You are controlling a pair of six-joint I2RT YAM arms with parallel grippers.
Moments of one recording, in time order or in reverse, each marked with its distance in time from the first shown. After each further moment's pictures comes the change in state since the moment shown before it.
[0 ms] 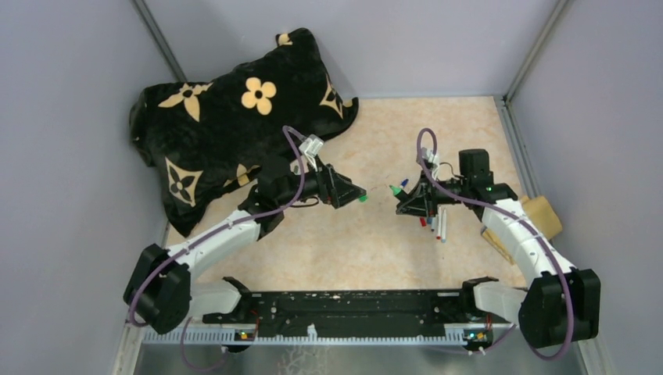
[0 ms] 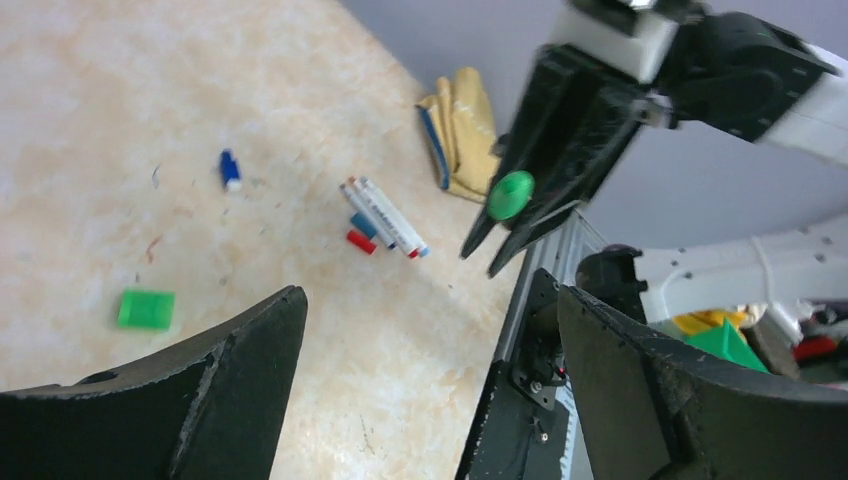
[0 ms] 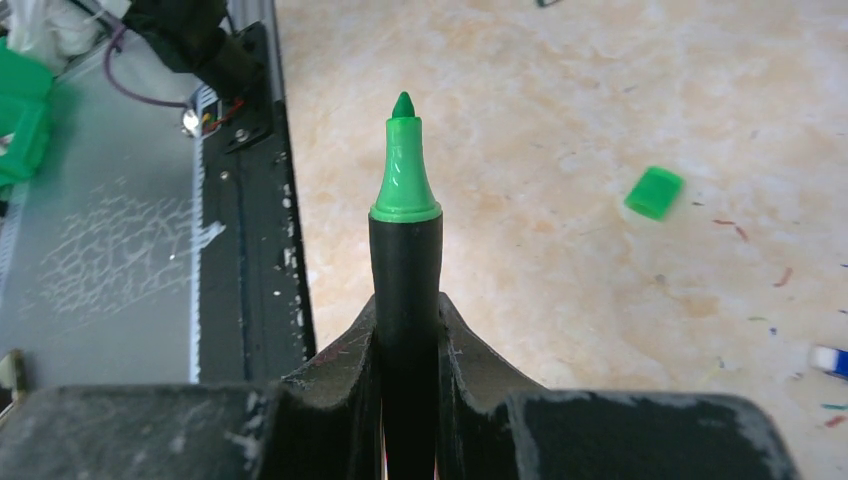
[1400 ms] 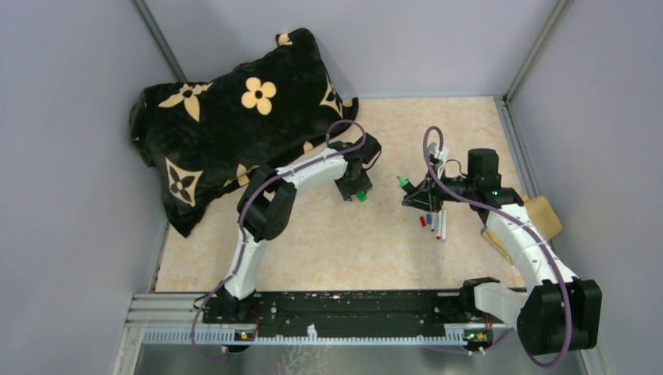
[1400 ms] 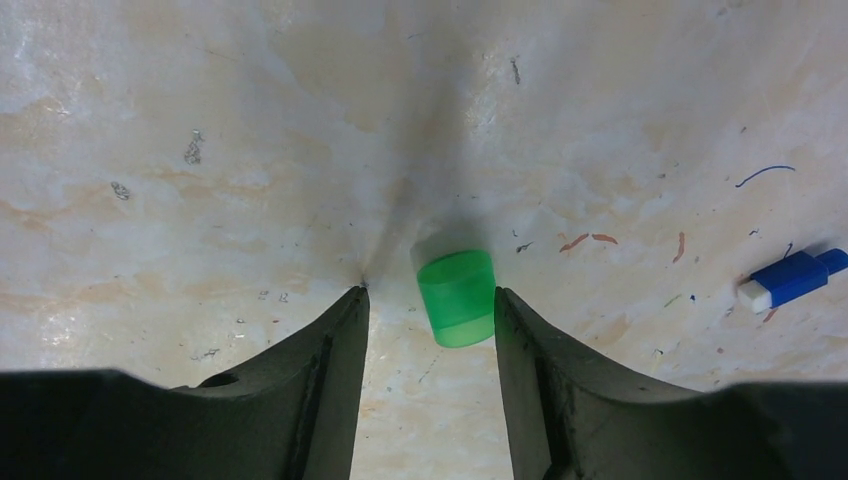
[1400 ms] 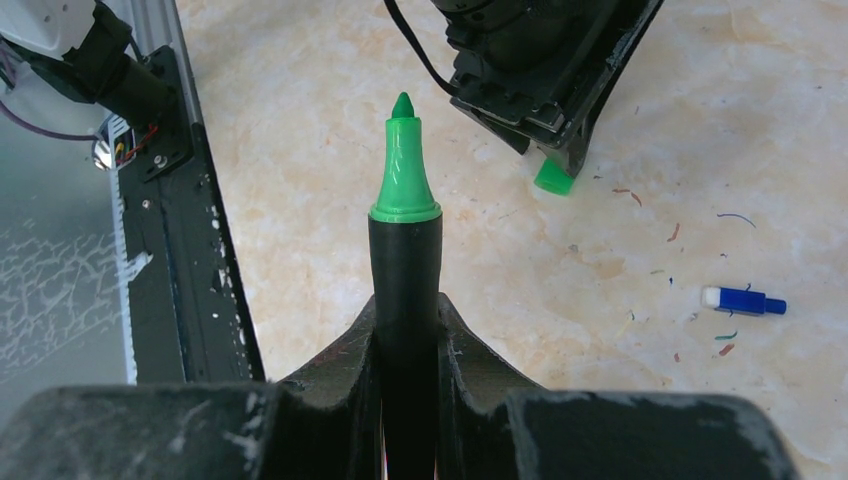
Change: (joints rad) left arm -0.140 0.970 1.011 -1.286 -0.774 -0.589; right arm -0.072 -0.047 -0.025 0.097 0.132 0.071
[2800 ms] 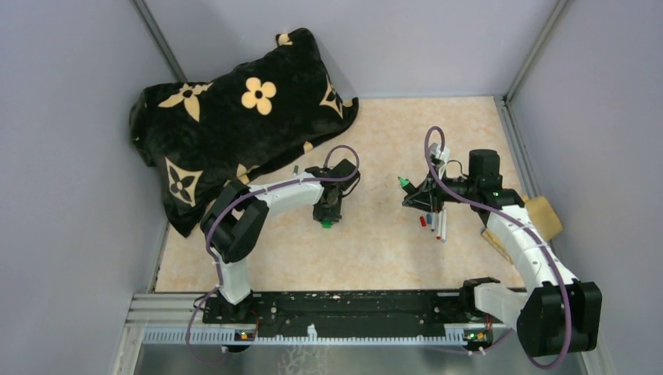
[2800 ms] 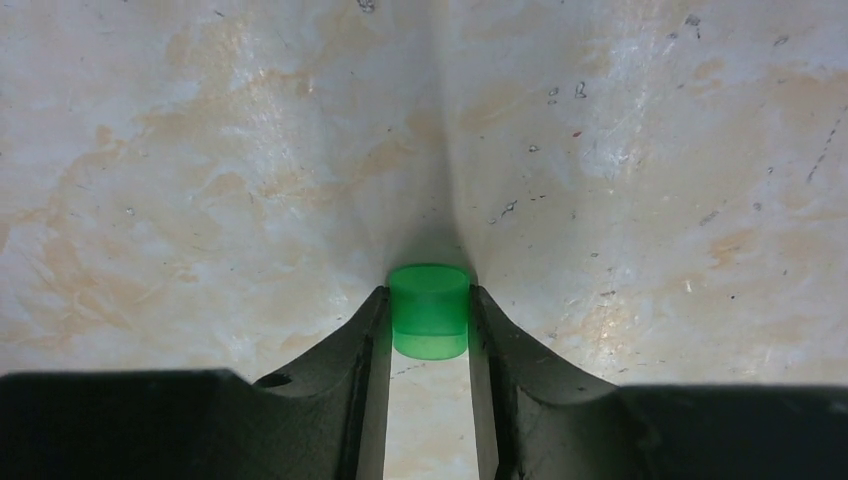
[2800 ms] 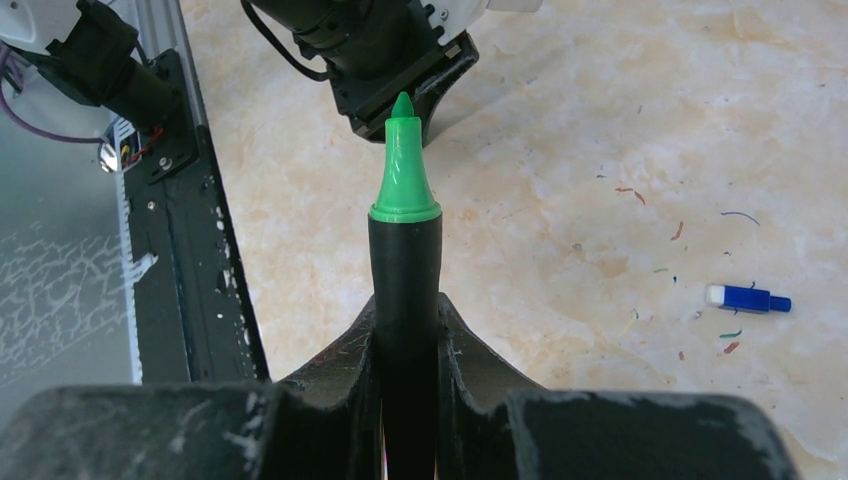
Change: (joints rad) left arm -0.015 -0.313 -0.502 0.107 -0.022 0.534; right arm -0.007 -0.011 -0.006 0.002 -0.011 0.008
